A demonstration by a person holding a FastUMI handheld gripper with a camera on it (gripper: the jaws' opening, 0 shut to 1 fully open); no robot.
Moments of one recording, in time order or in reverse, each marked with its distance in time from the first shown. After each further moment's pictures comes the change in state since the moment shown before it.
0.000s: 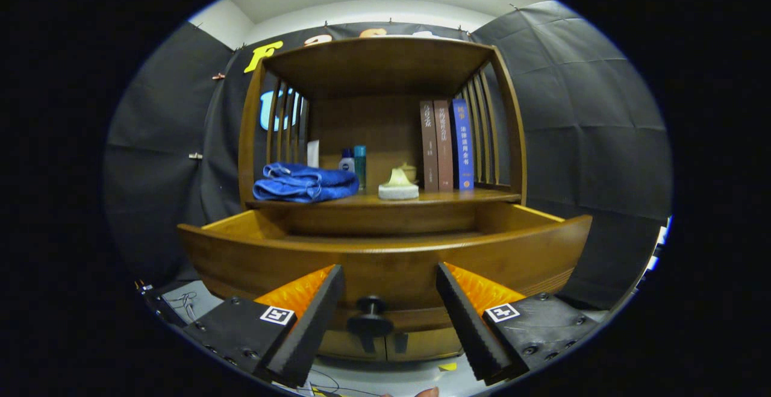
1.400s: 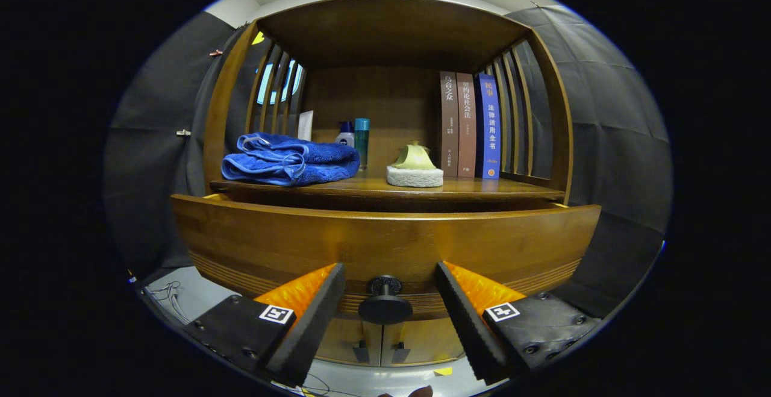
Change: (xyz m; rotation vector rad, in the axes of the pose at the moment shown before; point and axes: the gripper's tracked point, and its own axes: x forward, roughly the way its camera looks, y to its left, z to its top) arm 0.106 0.008 -0.008 -0.068 0.068 -0.032
